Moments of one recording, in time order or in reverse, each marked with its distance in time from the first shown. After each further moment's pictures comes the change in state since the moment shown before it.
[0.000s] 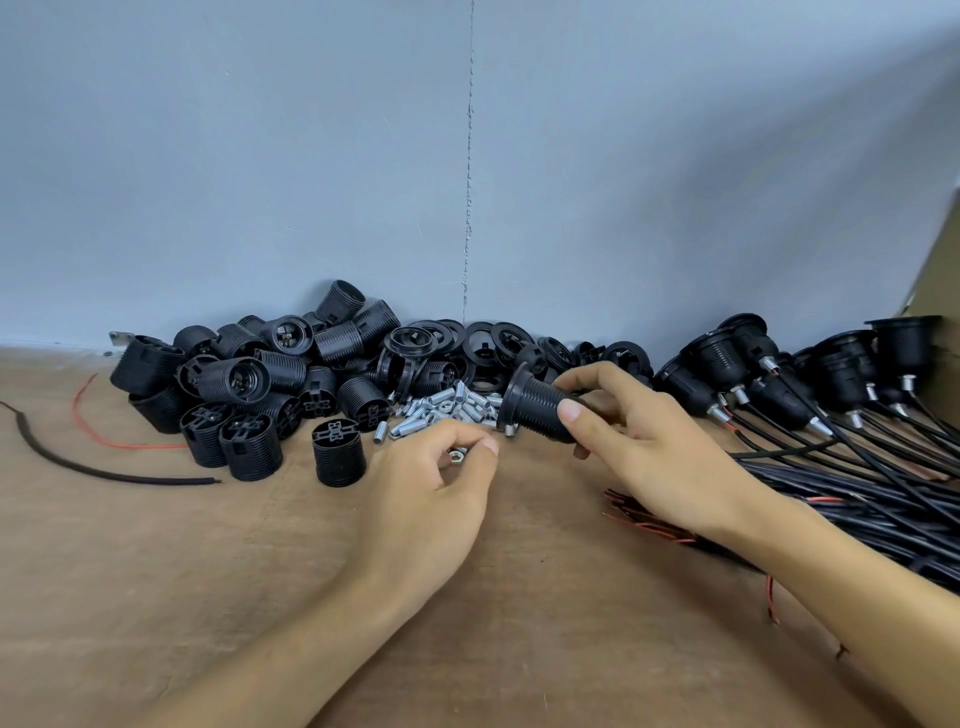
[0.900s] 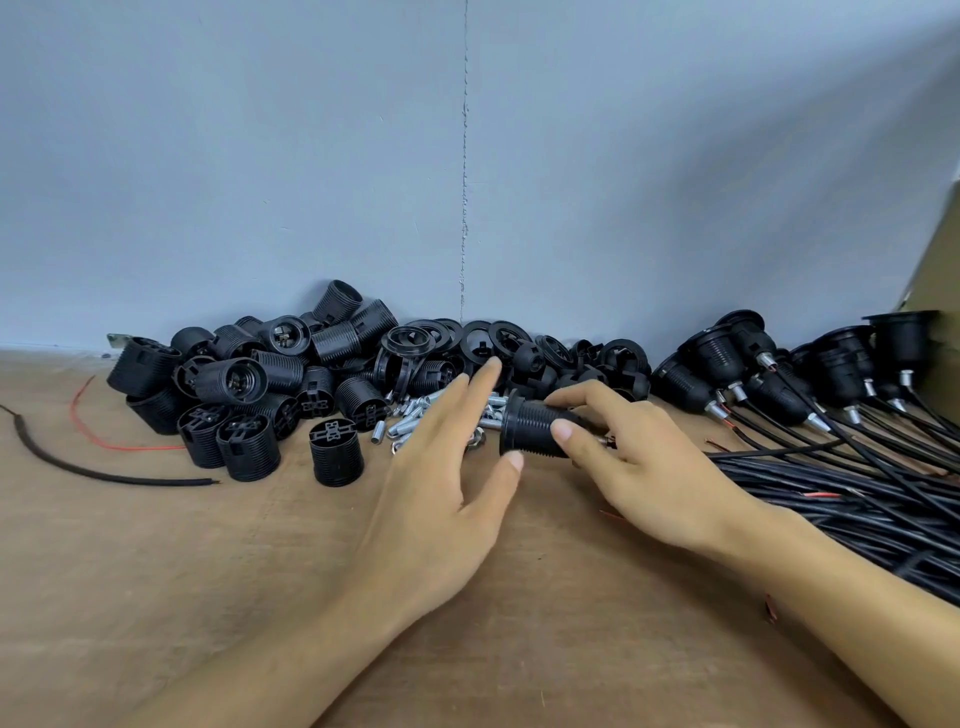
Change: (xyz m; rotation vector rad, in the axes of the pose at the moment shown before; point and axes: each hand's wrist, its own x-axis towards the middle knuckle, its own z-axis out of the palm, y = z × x) left_hand -0.004 0.005 -0.003 0.283 -0.102 0.197; right_hand -0.004 0.014 0.007 -0.240 0.018 -0.053
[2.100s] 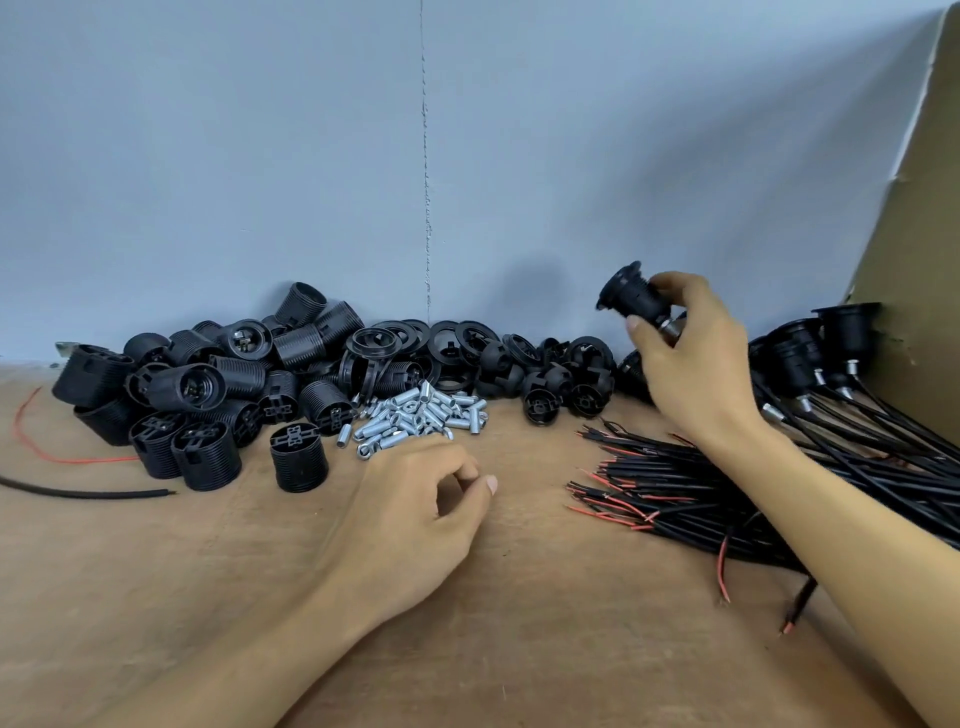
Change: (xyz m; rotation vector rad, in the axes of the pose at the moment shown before) left_hand 0.003 -0.003 0.005 0.066 -0.092 0.032; right_hand 0.038 0.047 -0.049 -0.020 0.648 0.198
